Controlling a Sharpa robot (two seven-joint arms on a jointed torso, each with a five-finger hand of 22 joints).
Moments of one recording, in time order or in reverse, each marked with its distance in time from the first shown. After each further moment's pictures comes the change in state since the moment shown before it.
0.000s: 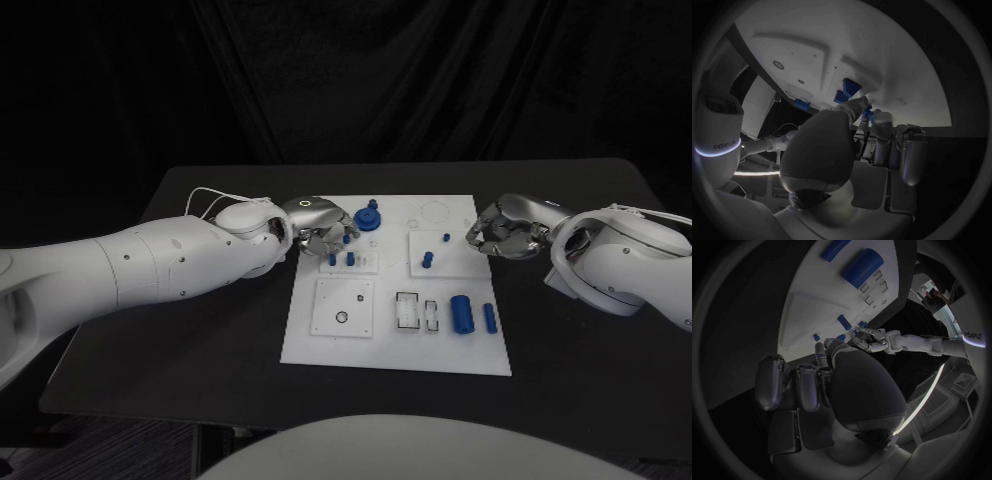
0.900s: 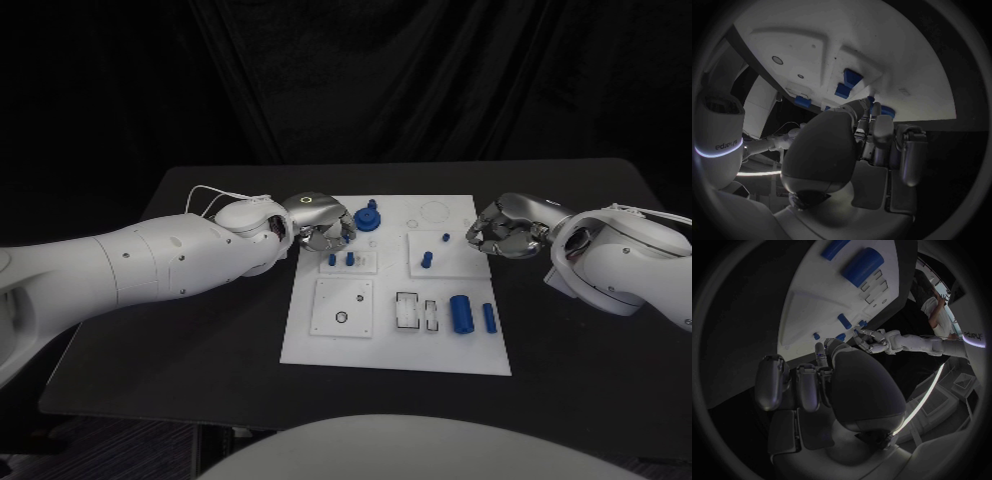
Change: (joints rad) left arm 0.006 0.001 0.002 0.004 0.001 -0.030 0.021; left_hand 0.055 0.055 0.014 -0.006 0.044 0.177 0.073 0.089 0.072 0.196 -0.037 0.077 0.040 0.077 -0.023 0.050 0.094 0.000 0.000 -0.008 0.000 0.000; right arm 0.000 -0.001 0.000 0.000 0.000 -0.009 0.003; right_hand 0.000 0.000 -0.004 0.004 0.000 0.000 0.000 0.000 0.000 0.000 0.000 0.000 0.000 0.000 0.000 0.000 0.000 0.000 0.000 0.000 0.004 0.000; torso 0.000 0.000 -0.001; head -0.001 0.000
